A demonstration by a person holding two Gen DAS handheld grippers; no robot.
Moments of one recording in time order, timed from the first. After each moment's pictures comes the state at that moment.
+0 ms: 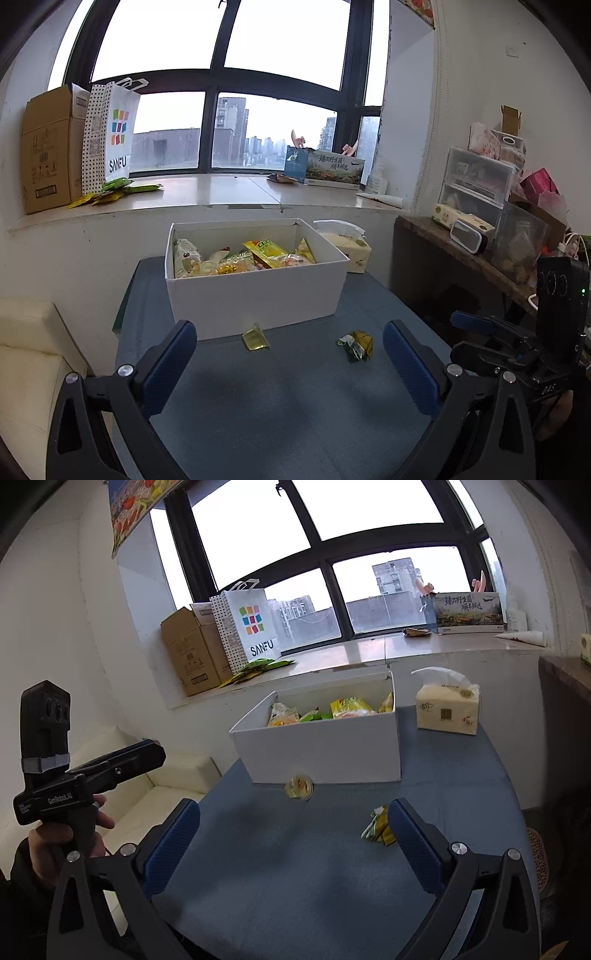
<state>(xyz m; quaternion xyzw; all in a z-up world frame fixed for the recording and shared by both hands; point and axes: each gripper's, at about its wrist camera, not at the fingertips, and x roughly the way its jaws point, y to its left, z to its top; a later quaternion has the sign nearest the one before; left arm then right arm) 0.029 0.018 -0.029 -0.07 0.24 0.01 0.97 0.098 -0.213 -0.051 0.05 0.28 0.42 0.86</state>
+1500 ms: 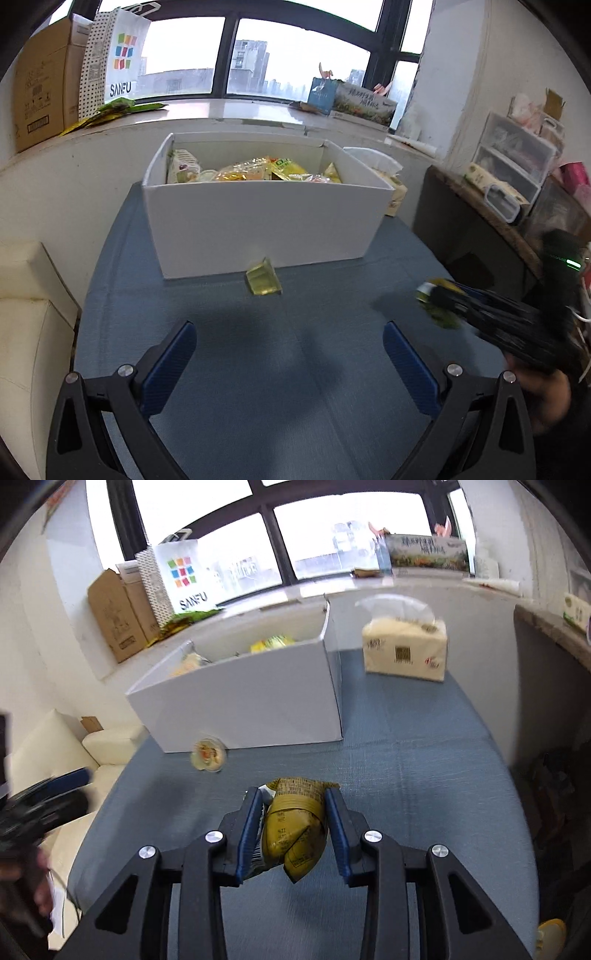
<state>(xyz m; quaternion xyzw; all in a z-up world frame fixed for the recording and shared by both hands) 0.106 0.031 -0.108 -0.11 0.37 0.03 0.92 0.175 -0.196 -0.111 0.01 0.37 0.33 0.87</state>
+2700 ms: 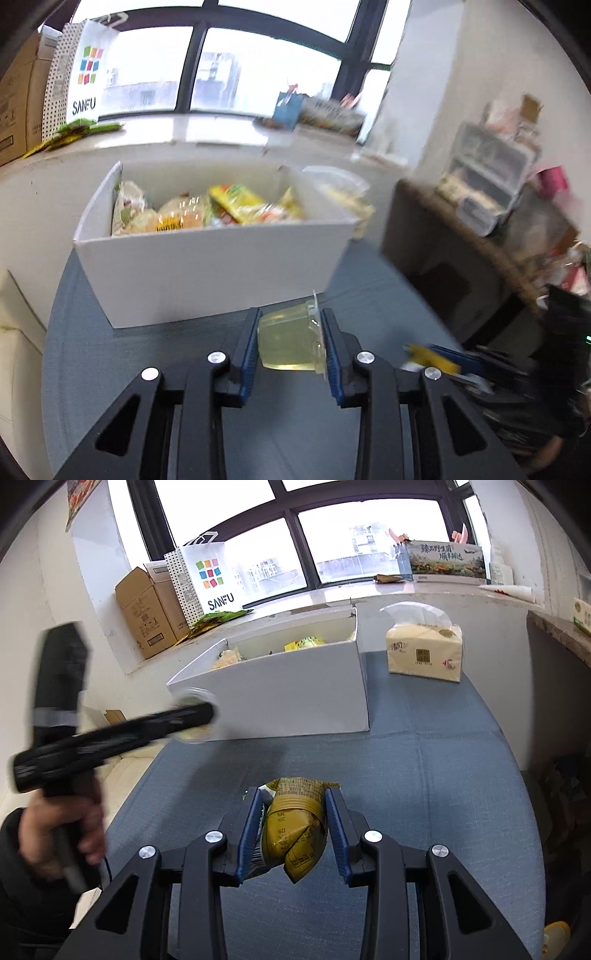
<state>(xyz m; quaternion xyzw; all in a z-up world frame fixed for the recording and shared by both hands) 0.131 0.011 -0.084 -0.12 0.32 -0.04 0.94 0.149 -0.201 -0.105 0.01 0.37 0.37 0.86</state>
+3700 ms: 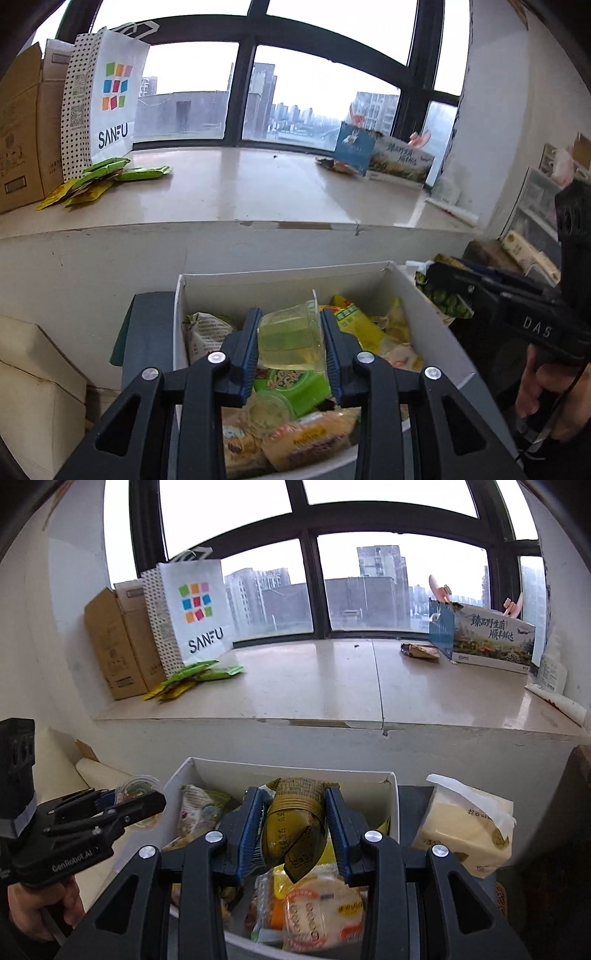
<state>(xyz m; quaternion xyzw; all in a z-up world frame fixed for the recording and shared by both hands) 0.284 0.148 -0.032 -0.11 0.32 0.05 0.94 0.349 -0.044 -0.004 -0.04 0.33 0.35 0.88</state>
